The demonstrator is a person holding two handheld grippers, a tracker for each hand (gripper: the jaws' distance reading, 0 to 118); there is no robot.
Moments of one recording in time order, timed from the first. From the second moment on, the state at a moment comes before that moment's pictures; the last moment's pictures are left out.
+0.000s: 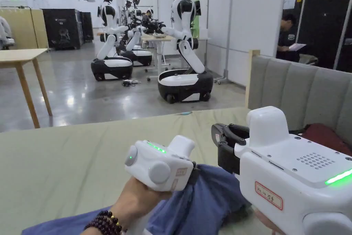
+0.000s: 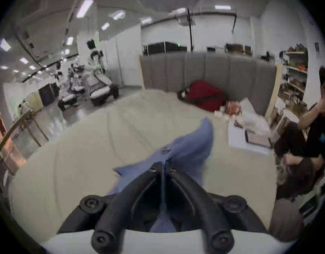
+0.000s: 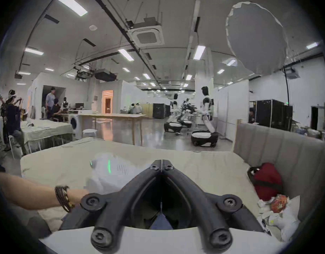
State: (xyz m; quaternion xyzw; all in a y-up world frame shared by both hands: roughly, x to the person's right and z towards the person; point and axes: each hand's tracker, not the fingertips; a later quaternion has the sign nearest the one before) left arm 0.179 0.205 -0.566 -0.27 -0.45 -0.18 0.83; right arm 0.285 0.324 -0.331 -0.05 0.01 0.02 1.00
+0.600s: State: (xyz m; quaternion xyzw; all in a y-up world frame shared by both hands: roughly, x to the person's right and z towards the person) left arm 0.136 0.201 -0.564 -0.25 -0.43 -0.10 0.86; right arm 0.302 0.313 -0.321 -0.07 -0.02 0.03 1.00
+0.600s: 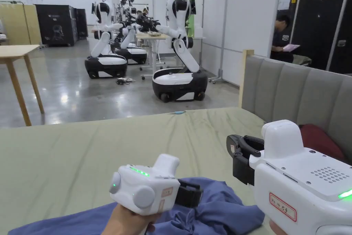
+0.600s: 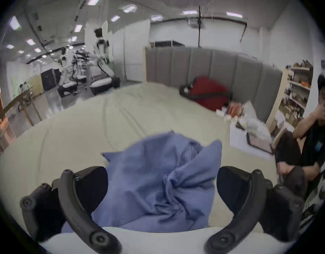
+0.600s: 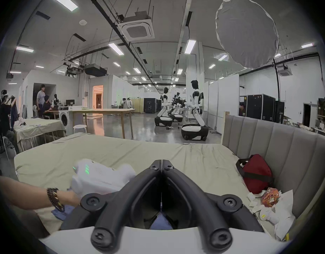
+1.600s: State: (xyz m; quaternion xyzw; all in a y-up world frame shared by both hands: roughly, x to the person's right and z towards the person) left arm -0.174 0.177 -0.593 -0.34 -0.13 -0.04 0.93; right arm 0.181 0.286 -0.319 -0.08 0.06 0.07 0.99
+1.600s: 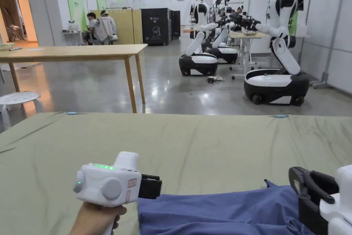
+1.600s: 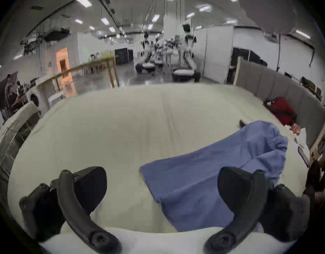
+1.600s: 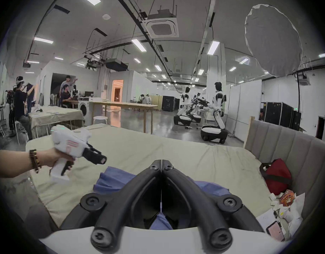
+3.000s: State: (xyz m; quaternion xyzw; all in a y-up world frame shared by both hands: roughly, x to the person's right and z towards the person) left arm -0.118 0.169 -0.606 -0.35 -0.16 -0.05 0.92; right arm 0.474 0.152 -0.448 -0.41 -0.11 0.01 0.91
